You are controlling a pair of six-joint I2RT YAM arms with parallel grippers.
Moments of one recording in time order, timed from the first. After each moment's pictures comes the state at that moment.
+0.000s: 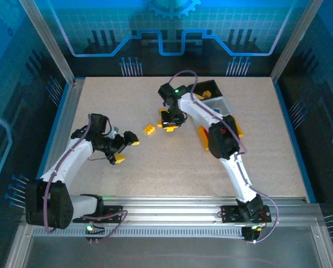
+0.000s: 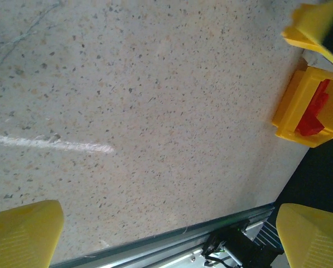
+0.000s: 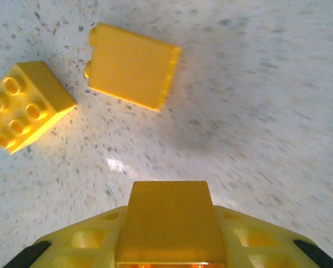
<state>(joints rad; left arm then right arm) -0.06 1.24 0.83 -0.80 0.62 -0.74 0.58 2.36 2.20 -1.23 -0.12 0.46</state>
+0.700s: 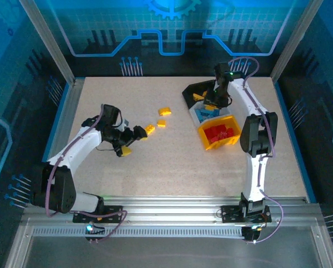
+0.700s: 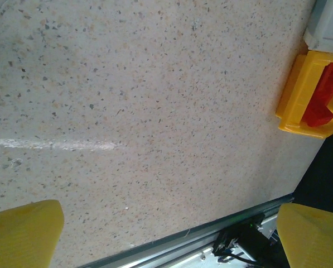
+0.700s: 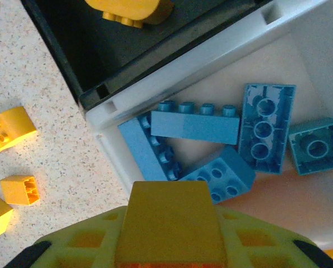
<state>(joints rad) -0.17 1.39 0.99 -0.82 0.57 -0.72 0.16 2.15 2.02 -1.13 -0.16 0.45</state>
